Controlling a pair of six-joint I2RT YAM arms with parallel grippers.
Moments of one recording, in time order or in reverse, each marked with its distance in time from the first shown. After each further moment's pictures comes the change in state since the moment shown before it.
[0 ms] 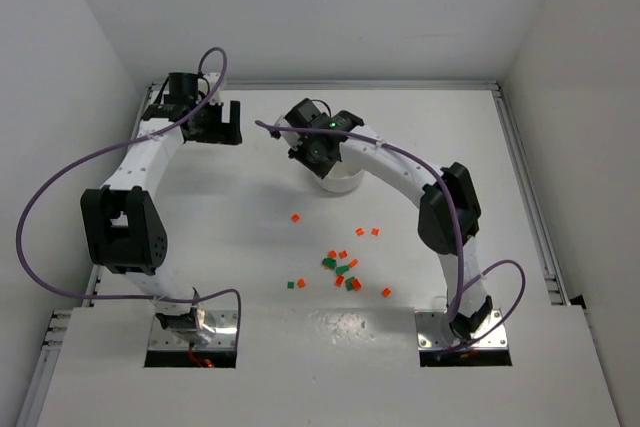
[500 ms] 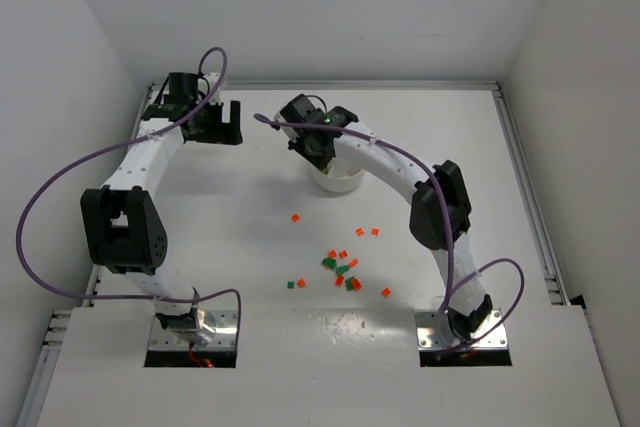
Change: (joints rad) left arm 0.000 0.000 0.000 0.000 0.008 0.000; right arm -0.010 0.076 0.108 -0.033 0.153 0.038
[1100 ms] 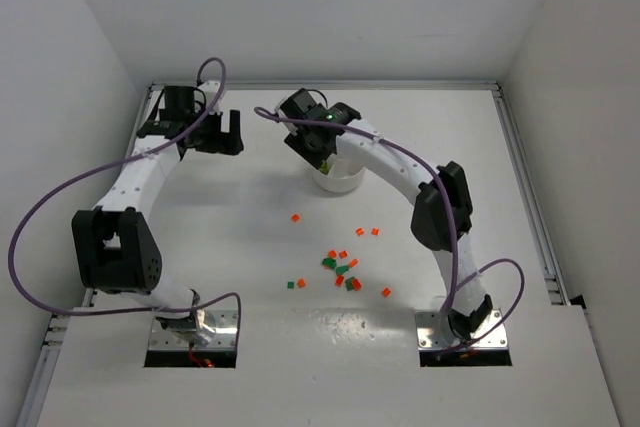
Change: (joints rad) left arm 0.000 -0.099 -0.132 0.091 0.029 0.010; right arm 0.000 0.013 0.047 -0.007 0.044 0.005
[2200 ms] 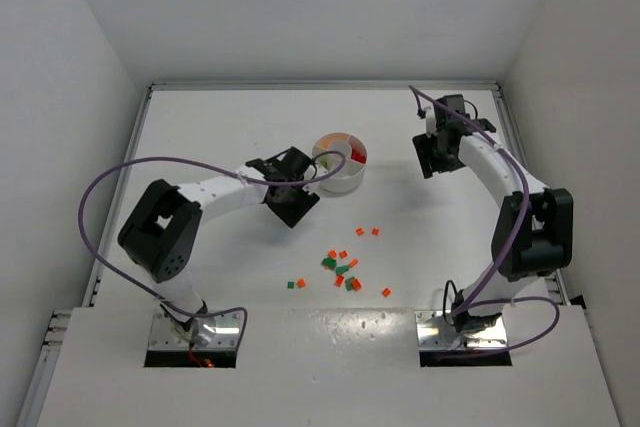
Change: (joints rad) left arm -0.632 0.133 -0.204 -0.055 -0.259 0.082; right arm -0.654 -0.509 -0.783 0.204 -0.193 0.051
